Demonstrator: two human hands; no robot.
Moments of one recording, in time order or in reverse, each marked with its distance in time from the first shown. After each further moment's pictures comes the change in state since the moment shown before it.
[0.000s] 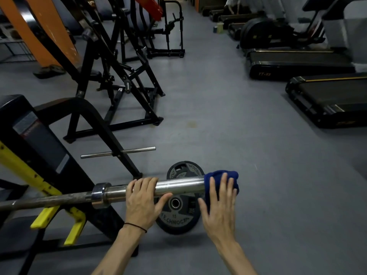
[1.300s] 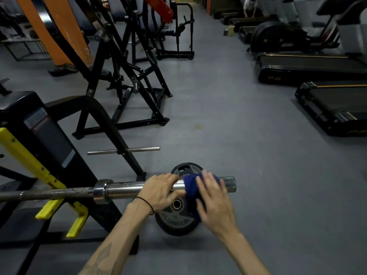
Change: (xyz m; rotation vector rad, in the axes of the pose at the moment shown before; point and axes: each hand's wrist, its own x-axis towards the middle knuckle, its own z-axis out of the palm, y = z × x) left_hand 0.058 0.028 -0.016 -0.116 -0.537 0.203; right_hand 0.031 0.018 -0.007 -0.049 -0.072 -0.394
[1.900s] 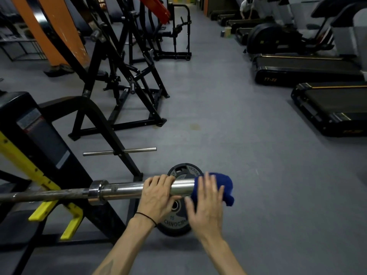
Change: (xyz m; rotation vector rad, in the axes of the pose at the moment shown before) left_hand -0.014 0.018 0.035 0.147 0.375 -0.050; right_hand -0.002 -0.040 0.000 0.109 0.037 0.322
